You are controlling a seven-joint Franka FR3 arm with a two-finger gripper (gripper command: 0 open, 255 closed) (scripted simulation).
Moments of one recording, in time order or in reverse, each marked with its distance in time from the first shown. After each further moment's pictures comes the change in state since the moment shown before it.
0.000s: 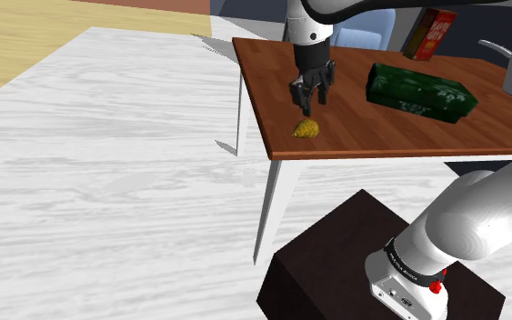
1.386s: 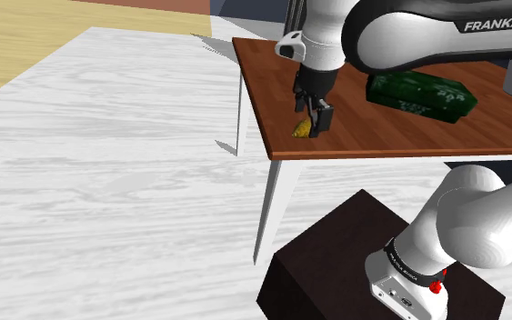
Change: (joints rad) arm 0.272 -0.235 -0.118 -0.302 -0.007 0.315 -0.925
